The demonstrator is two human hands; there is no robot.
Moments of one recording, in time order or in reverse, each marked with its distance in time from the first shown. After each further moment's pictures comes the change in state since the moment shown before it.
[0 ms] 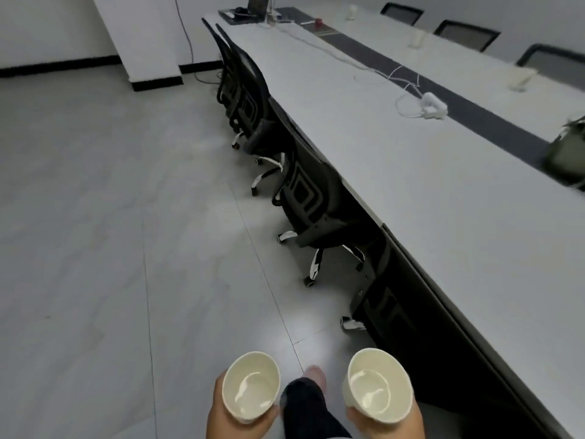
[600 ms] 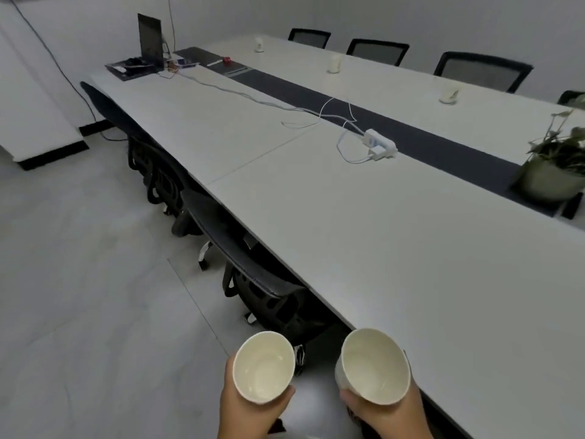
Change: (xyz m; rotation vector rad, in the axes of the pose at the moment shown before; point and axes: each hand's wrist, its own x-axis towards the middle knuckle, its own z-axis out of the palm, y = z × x) left_hand 0.342 0.103 0.193 -0.020 -0.293 0.112; right_hand 0.328 -0.086 0.015 0.029 0.396 -0.064
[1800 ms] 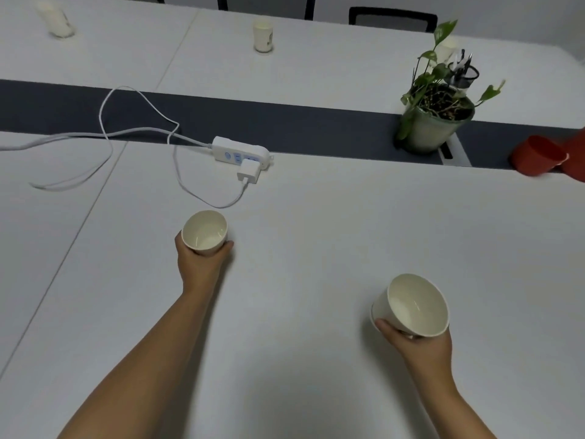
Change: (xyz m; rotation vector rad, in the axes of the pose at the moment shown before) left_hand 0.502 0.002 0.334 0.023 -0.567 0.013; right_hand 0.290 0.028 0.022 -0.102 1.013 0.370
